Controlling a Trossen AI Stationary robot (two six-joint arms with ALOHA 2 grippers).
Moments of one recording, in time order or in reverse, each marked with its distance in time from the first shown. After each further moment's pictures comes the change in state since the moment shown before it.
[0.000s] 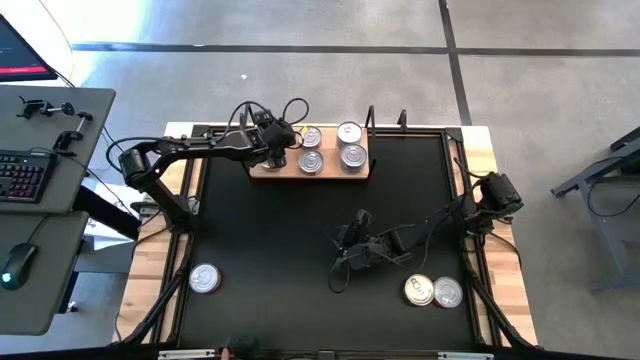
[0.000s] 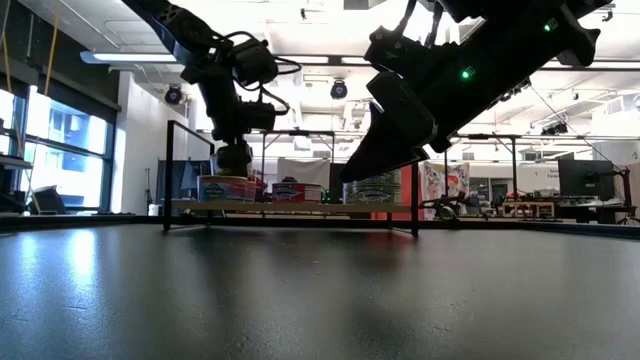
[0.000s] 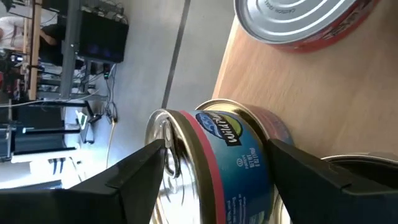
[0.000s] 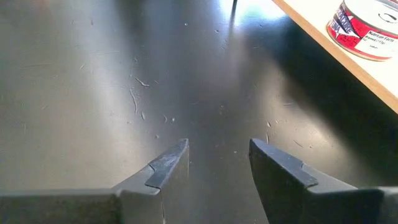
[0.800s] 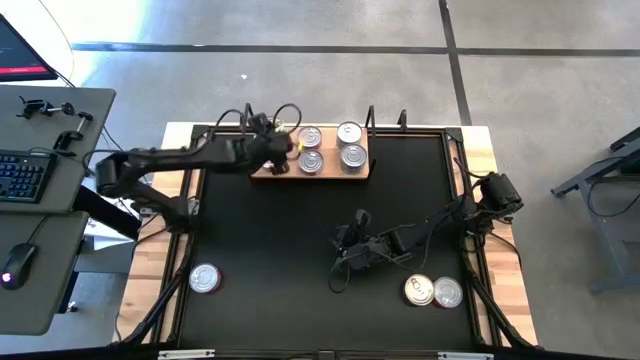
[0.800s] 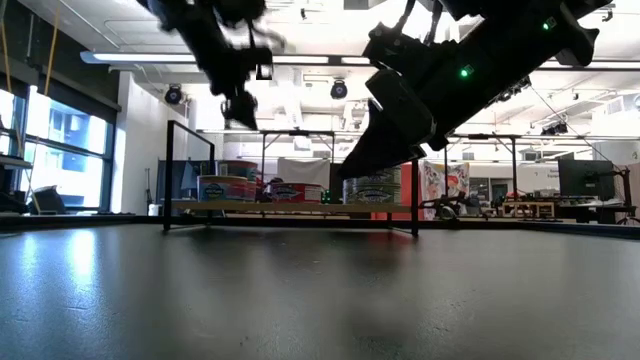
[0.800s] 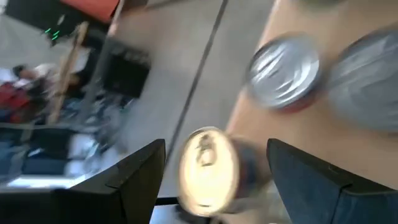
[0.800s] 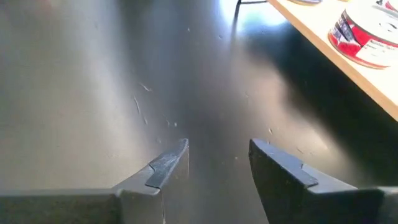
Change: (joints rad) left arm -0.175 -0.194 0.001 -0.021 -0.074 -0.080; right arm 0.000 0.000 0.000 0.019 0.000 -0.027
